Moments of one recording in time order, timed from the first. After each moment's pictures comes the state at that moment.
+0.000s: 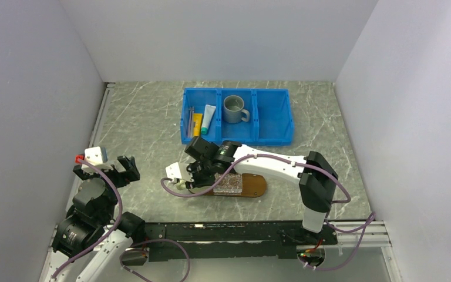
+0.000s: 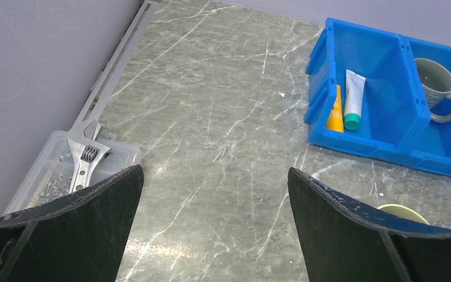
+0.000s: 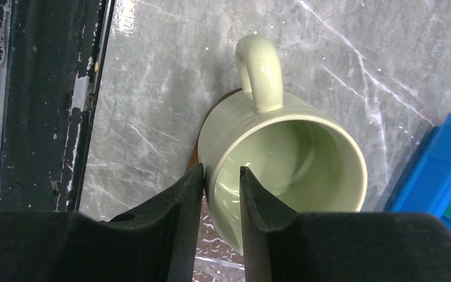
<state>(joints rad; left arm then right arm) -0.46 0.19 0.76 -0.77 -0.60 -0.27 1.12 1.79 1.44 -0.69 -0.32 -0.70</state>
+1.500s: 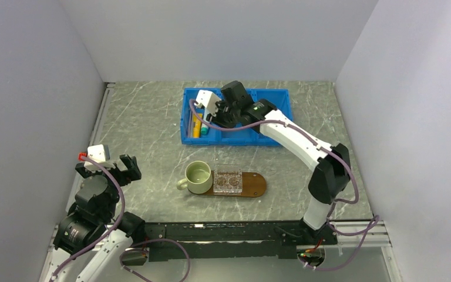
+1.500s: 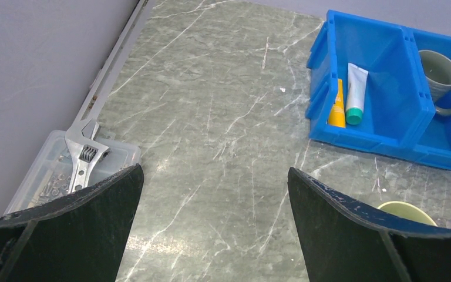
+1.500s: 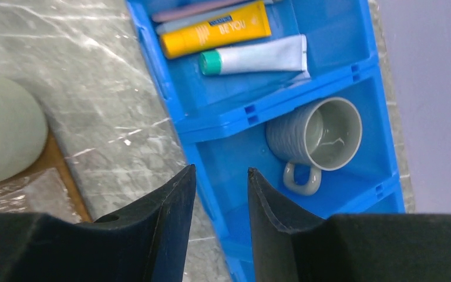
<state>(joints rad) -0.45 0.22 0.76 -0.76 -0.59 -0.27 0.74 1.73 1.64 -0.62 -0.09 -0.57</state>
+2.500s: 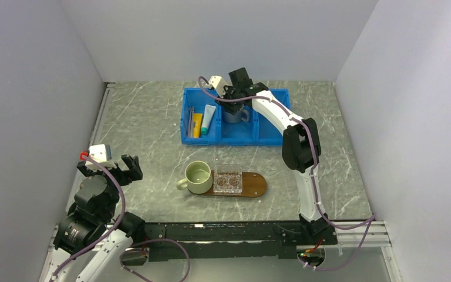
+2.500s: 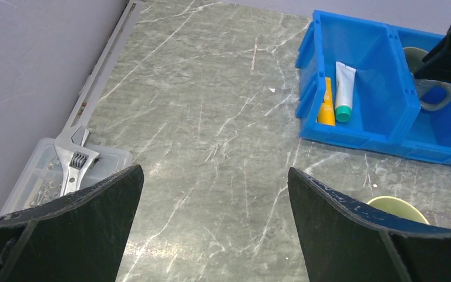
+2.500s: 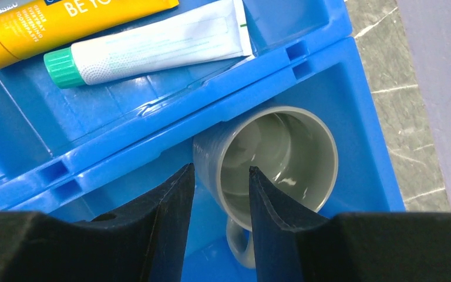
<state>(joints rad) -0.45 0.22 0.76 -0.74 -0.55 -0.25 0.49 2.21 1.99 -0.60 -0.22 -0.61</state>
